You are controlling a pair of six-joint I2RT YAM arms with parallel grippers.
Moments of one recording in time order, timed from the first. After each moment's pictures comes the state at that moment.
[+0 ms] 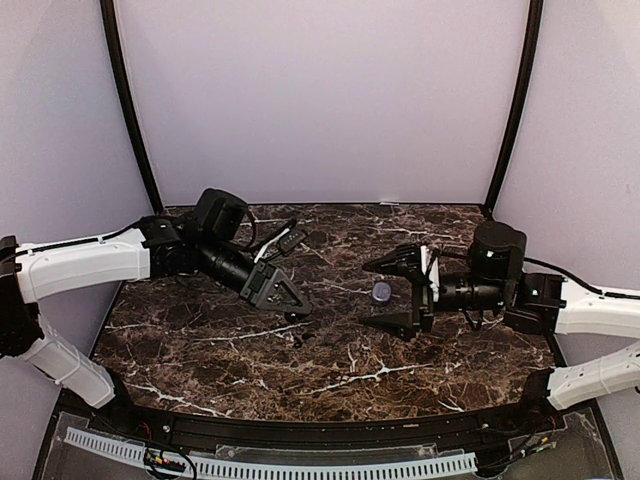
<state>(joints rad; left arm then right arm) -0.80 1.43 1.09 -0.37 0.91 -0.40 0.96 1.01 0.69 0.17 -0.45 -0.34</state>
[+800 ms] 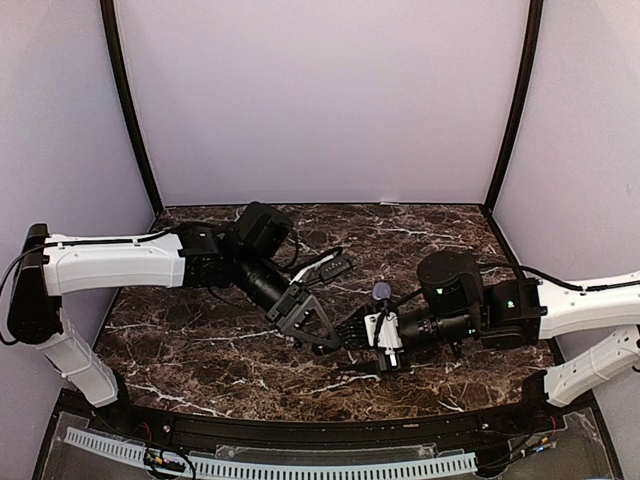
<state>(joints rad) -0.98 1.58 1.21 -0.36 1.06 -0.40 1.26 1.18 0.81 -0.10 -0.27 -0.57</state>
